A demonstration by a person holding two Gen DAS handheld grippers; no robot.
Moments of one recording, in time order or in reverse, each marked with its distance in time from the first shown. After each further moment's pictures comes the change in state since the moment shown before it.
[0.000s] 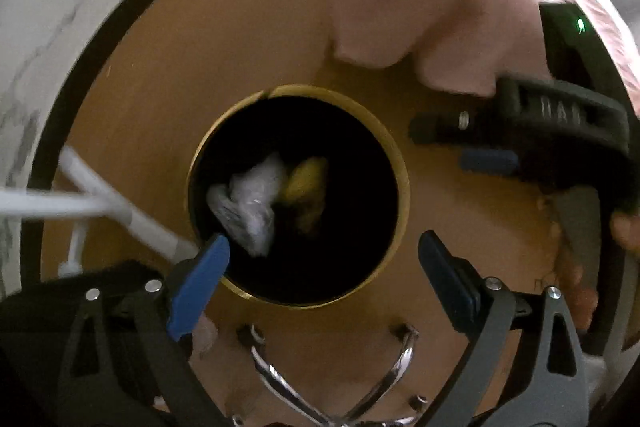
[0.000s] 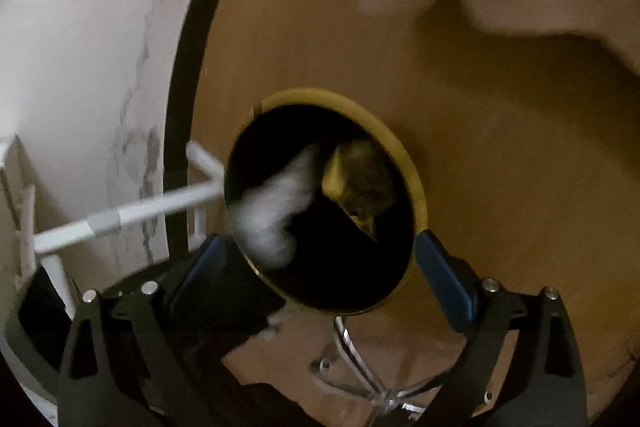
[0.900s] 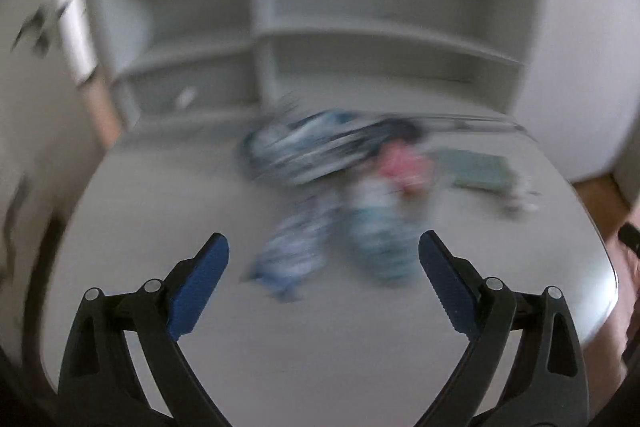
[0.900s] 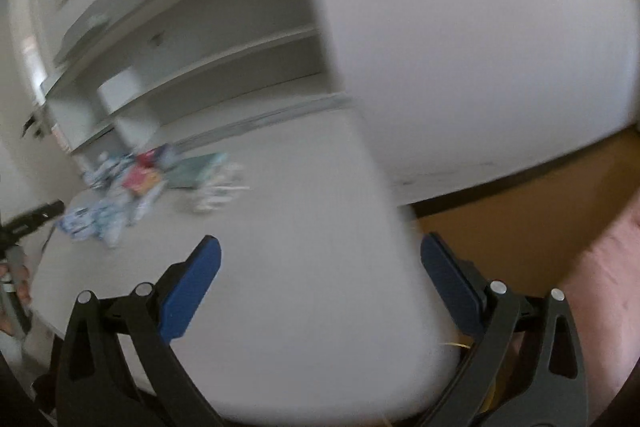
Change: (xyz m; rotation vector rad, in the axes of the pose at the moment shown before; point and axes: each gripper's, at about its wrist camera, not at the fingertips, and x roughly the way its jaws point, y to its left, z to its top) left arm -0.466 0.285 -0.386 -0.953 -0.659 0.637; right arm -0.157 0.466 -0.217 -1.137 -0.360 0.211
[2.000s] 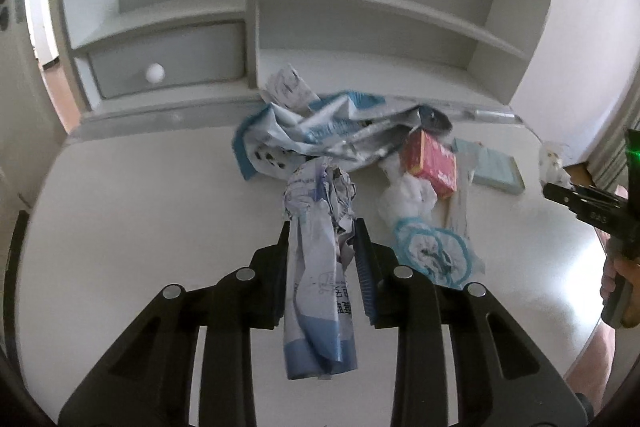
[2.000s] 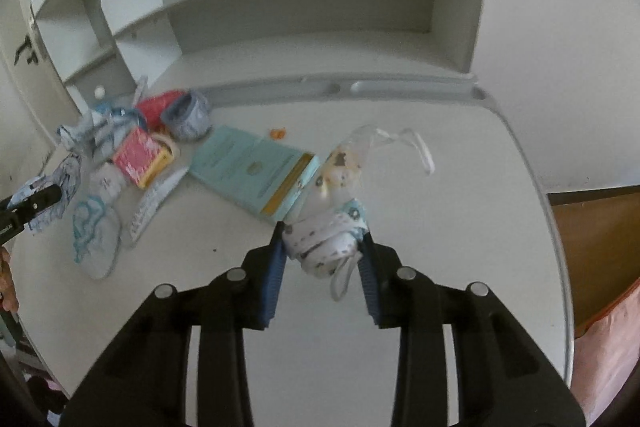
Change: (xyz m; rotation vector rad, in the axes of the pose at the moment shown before) left arm 0.044 0.017 0.009 0.039 0.052 -0.135; right arm 0.113 0.101 0.059 -0.141 0.170 -0.014
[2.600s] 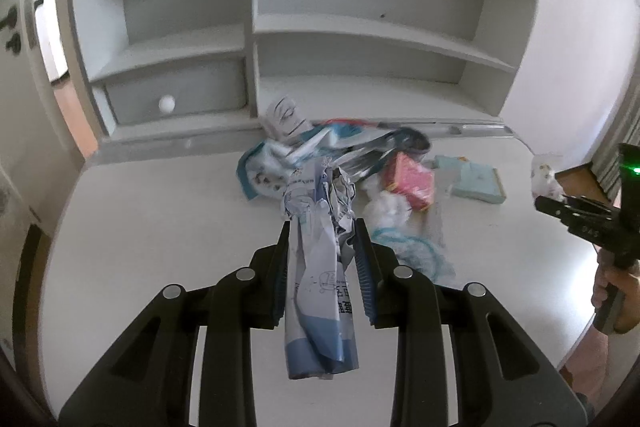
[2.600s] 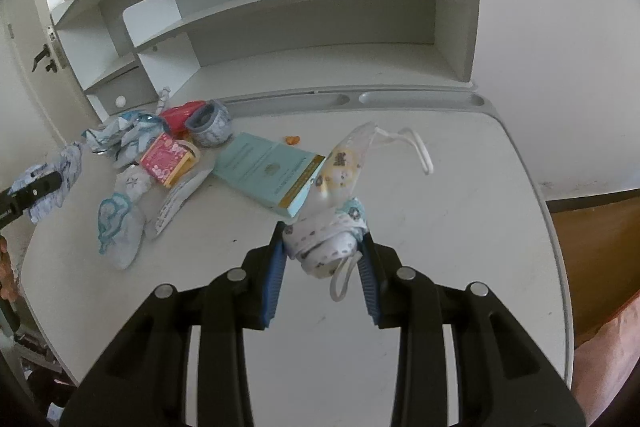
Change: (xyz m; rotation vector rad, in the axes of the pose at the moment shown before) left arm -0.035 -0.025 0.009 0.042 -0.059 0.020; right arm -0.018 -0.003 -0.011 -0.004 -0.036 0.072
